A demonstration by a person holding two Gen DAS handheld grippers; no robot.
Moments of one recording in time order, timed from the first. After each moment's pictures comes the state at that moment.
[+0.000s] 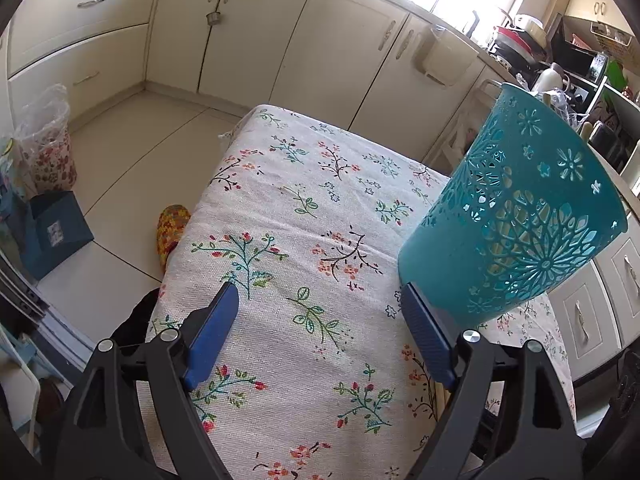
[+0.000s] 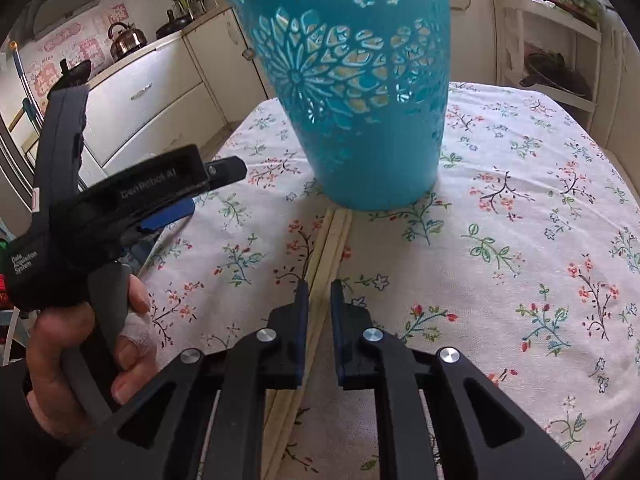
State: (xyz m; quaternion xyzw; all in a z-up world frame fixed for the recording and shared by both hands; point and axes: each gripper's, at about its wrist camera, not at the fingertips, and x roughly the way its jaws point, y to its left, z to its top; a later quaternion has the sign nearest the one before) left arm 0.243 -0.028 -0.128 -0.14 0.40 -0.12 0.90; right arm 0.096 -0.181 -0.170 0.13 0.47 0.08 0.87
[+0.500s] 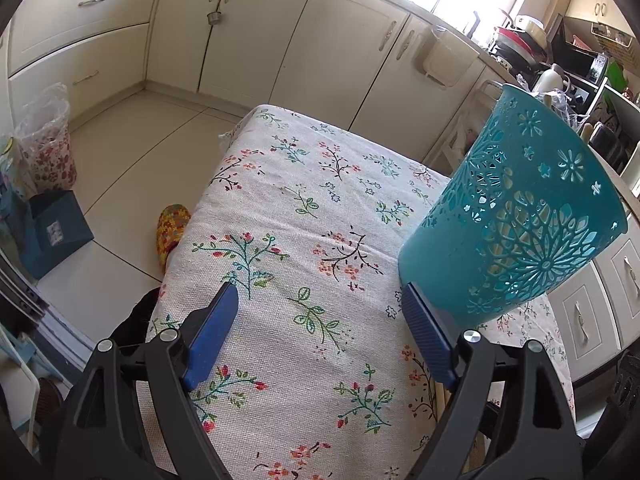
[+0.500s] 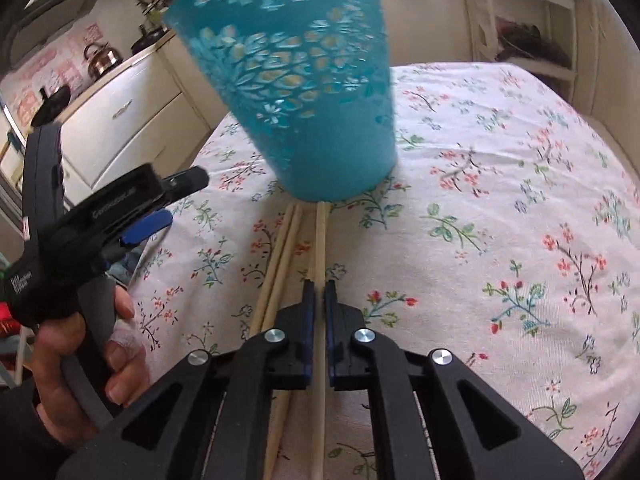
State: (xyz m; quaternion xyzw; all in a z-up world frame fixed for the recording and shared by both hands) left arm 0.243 -0.027 -0.127 -0.14 0.40 -0.12 0.90; right arm 0.081 -0.212 -0.176 0.18 0.48 0.04 0.86
